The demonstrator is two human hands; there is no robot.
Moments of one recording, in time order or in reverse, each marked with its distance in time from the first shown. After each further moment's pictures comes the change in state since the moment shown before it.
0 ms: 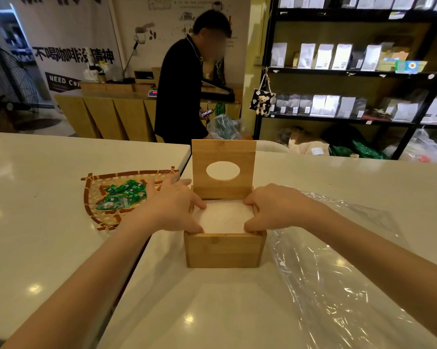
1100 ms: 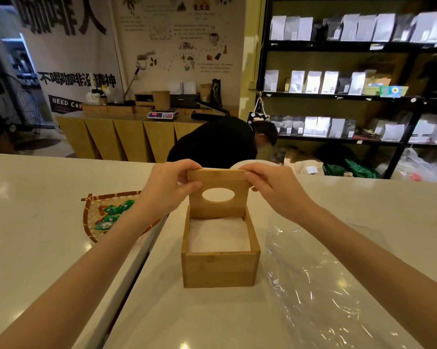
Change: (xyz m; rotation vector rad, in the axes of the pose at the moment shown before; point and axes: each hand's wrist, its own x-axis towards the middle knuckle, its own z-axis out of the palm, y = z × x) left_hand 0.012 -0.007 -0.031 -0.514 0.719 0.310; right_hand 0.010 0.027 -0.020 0.451 0.745 -0.304
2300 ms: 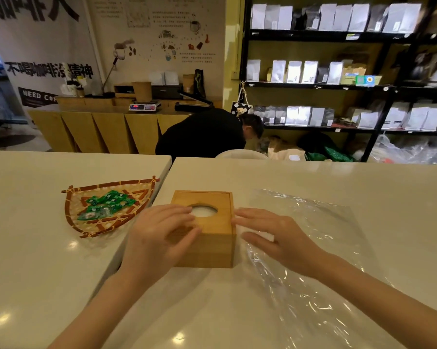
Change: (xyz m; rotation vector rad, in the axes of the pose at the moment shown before) left_hand -0.103 0.014 0.031 0.029 0.128 0.233; right_hand -0.114 0.006 0.003 0.045 -0.202 -0.068
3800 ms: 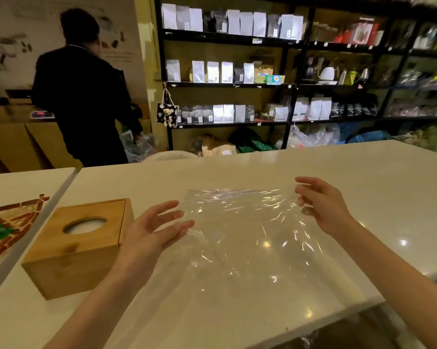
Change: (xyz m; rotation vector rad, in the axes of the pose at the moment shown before) left_hand 0.043 0.117 0.090 -1.195 -0.267 -0.796; right_hand -0.138 0.101 -0.150 0.696 0.875 0.843
